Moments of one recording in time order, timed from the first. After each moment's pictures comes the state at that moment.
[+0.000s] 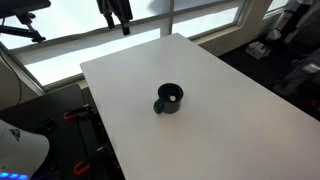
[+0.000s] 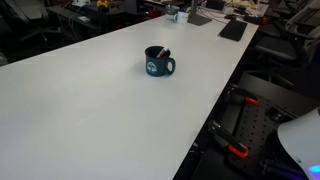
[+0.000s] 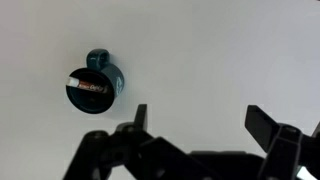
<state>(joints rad) 0.10 -0.30 0.22 -2.47 -0.04 2.17 0.11</state>
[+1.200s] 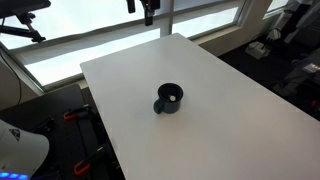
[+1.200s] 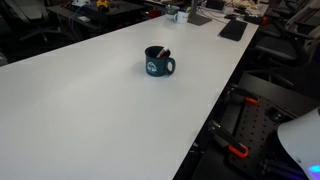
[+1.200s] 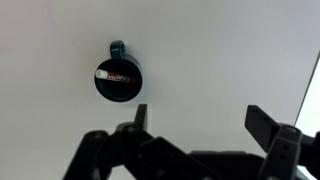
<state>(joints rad) 0.06 -0.28 0.00 -2.32 0.07 2.06 -0.04</state>
